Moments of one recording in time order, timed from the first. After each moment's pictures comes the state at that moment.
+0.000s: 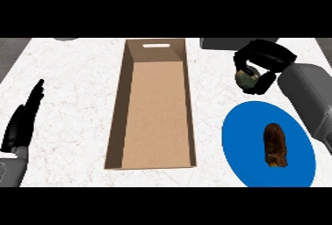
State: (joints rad) left arm -0.16 0.46 0.01 -1.29 -0.10 0.19 0.05; right arm -1.05 -0.46 0.30 -0.35 0.78 -0.04 -0.92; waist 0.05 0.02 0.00
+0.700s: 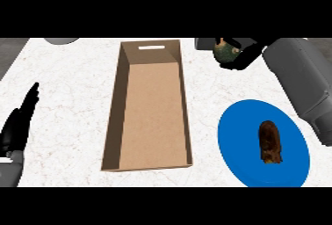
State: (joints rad) left arm -0.12 0.46 0.04 -1.31 -0.11 0.19 0.07; right arm -1.20 -0.38 0.15 -0.40 0.62 0.05 -1.01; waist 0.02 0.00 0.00
